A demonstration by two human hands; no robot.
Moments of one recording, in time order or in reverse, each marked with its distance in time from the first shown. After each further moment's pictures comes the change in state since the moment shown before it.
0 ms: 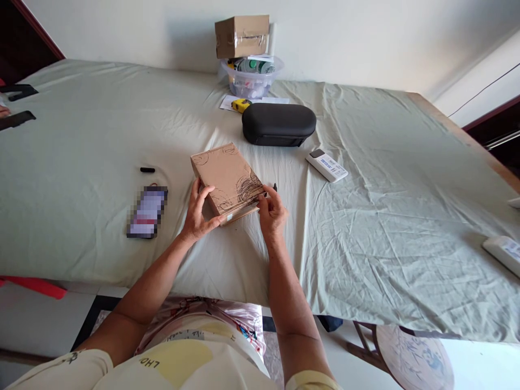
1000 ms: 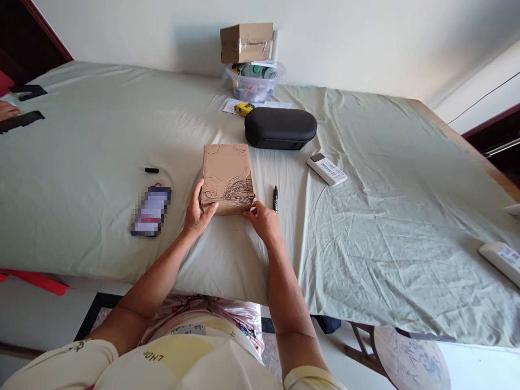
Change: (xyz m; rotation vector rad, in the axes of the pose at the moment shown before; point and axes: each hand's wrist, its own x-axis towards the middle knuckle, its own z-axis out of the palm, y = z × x) left_hand -0.001 -0.023 0.008 -0.053 0.142 -0.076; right_hand 0.006 -0.009 -0.005 -0.468 -0.561 0.142
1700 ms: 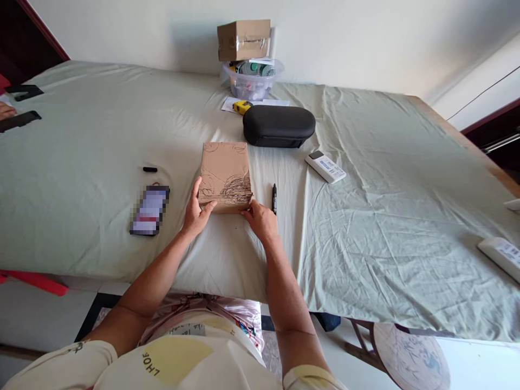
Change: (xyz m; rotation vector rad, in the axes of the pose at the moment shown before) left_hand 0.001 0.003 -0.003 -0.098 -0.084 -0.124; right_hand -0.003 -0.003 0.006 -0.205 -0.061 -0.023
